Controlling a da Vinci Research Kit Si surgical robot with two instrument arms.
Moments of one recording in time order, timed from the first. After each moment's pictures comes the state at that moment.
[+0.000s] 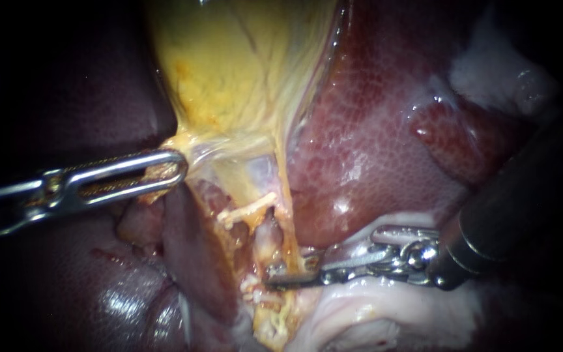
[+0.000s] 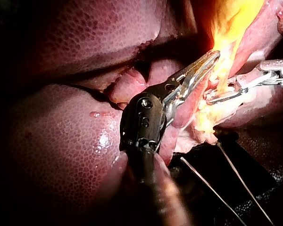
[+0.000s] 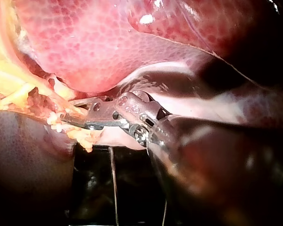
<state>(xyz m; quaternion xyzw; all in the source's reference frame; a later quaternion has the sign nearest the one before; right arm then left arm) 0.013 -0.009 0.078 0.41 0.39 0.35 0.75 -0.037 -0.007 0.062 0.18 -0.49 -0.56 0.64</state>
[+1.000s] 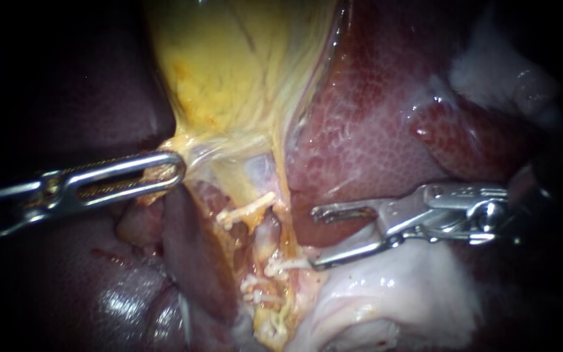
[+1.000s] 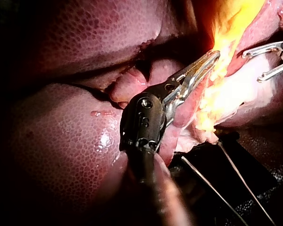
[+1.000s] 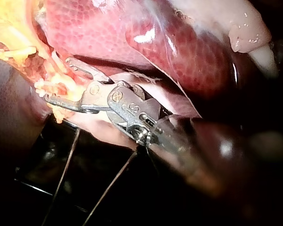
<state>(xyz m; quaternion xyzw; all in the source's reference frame) 0.005 0.002 0.066 0.28 0.53 0.23 0.77 -0.037 -0.007 0.062 0.18 -0.49 -0.56 0.64</state>
